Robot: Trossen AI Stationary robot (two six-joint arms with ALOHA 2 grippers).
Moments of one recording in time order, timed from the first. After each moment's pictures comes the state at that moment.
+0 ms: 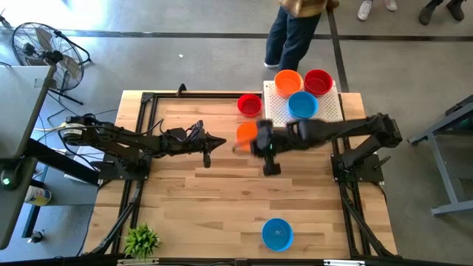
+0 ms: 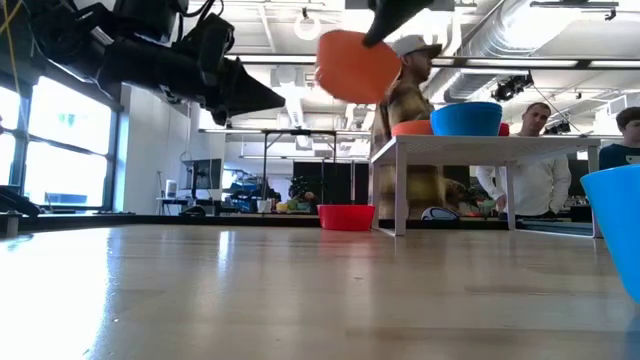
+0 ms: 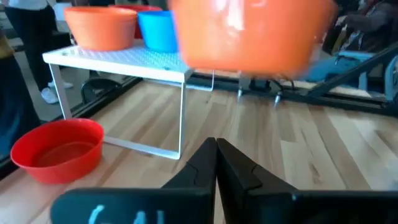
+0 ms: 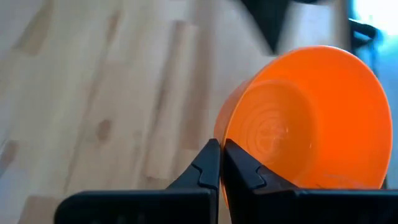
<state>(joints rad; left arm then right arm) 0.07 1.30 0.43 0.78 -0.17 -0.08 0.08 1.57 1.52 -0.86 0.17 -0.17</state>
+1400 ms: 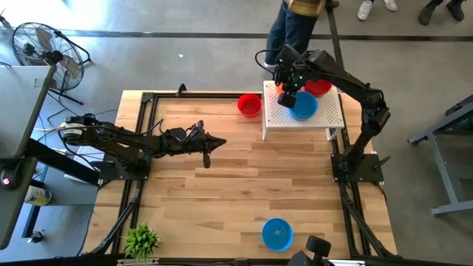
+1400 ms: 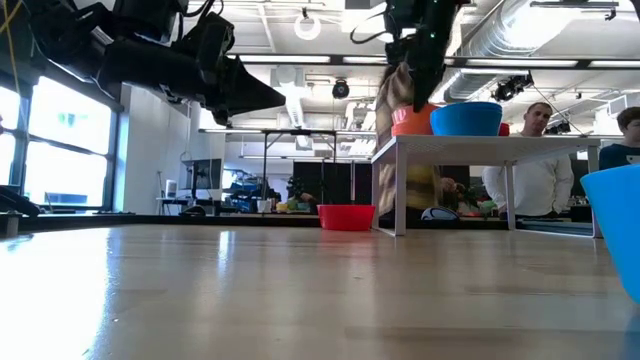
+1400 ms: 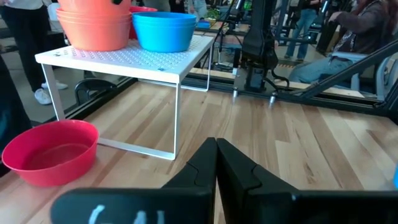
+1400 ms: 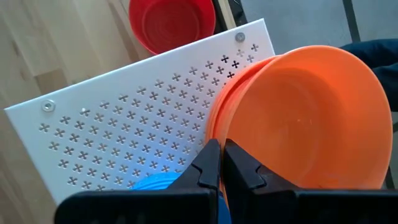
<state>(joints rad) 0.07 1.30 0.43 0.79 -0.15 -0.09 -0.67 1.72 1.83 -1.30 0.10 -0.34</state>
